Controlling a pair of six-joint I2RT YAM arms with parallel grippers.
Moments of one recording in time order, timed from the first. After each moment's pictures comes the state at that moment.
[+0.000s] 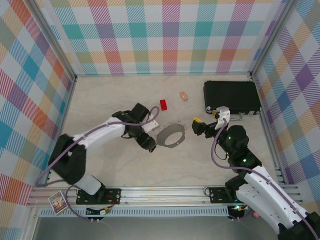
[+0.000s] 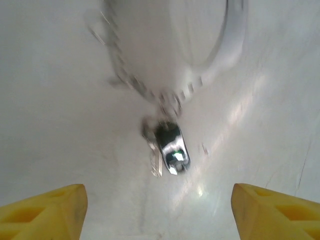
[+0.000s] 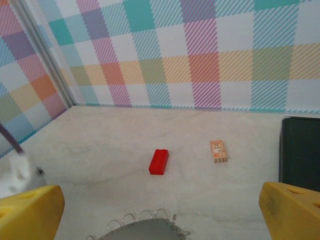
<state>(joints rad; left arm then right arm) -0.59 1.50 1.08 -0.74 0.21 0.23 0.50 0.63 0.49 0.04 0.04 0.21</state>
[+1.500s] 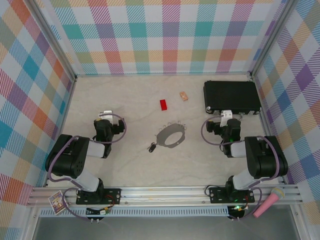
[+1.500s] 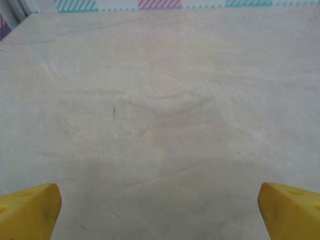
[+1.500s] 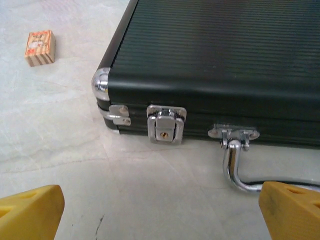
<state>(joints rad) -0.14 1.58 0.36 0.83 -0.24 -0.06 0.04 1.54 0.33 0.79 -0.05 -0.02</state>
